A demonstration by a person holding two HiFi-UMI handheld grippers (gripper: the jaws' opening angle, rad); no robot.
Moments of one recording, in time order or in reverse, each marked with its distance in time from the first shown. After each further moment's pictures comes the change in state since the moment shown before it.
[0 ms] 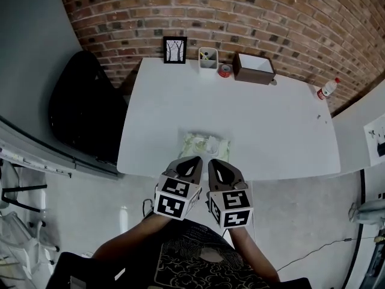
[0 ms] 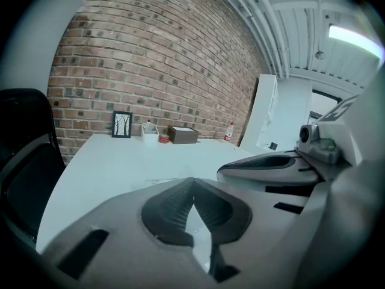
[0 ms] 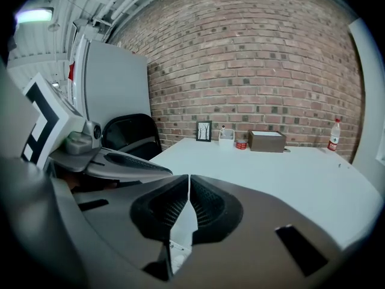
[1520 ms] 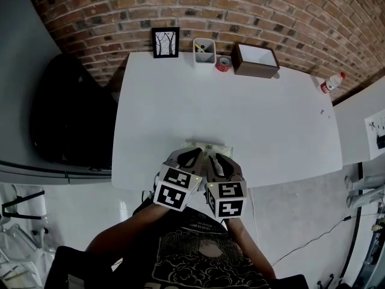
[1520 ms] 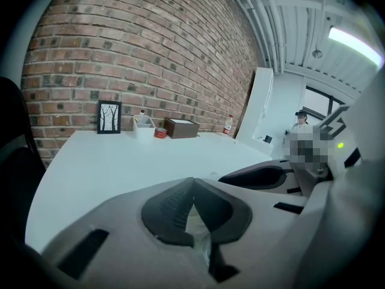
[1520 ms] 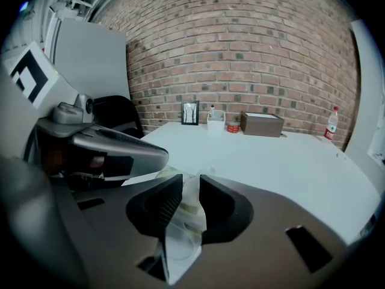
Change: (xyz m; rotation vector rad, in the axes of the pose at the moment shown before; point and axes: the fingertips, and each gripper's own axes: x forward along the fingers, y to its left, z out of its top) left arm 0.081 0.050 0.007 0.032 0.081 -0.107; right arm 0.092 -0.044 -0.026 0.056 0.148 -0.114
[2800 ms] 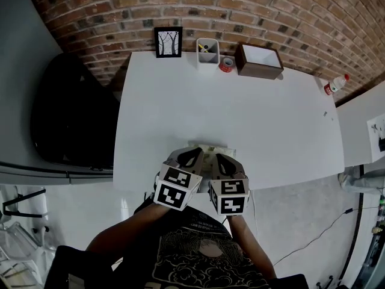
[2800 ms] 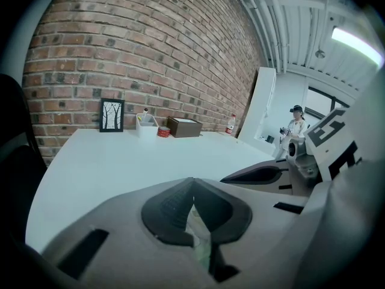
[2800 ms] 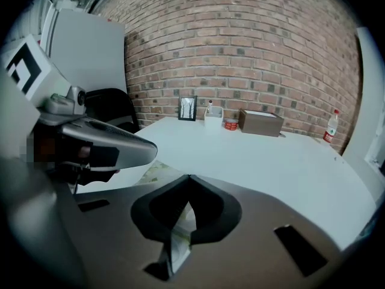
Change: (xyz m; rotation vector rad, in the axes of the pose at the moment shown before) left arm -0.002 0.010 -0.001 -0.010 0.007 0.017; right arm 0.009 -0.010 -0.005 -0.030 0.036 -0.027
